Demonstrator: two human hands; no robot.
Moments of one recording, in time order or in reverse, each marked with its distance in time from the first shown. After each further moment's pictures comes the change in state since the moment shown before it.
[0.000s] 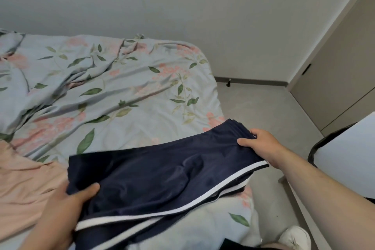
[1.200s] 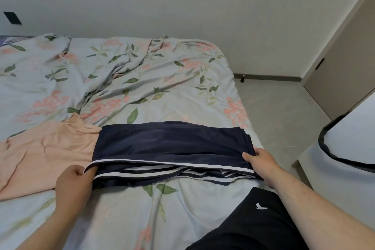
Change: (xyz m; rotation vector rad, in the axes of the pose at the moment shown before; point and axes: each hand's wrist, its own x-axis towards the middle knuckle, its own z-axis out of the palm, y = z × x) left_hand -0.022 -0.036 -0.133 0.529 0.400 0.291; right_hand -0.124 0.062 0.094 0.018 0.080 0.118
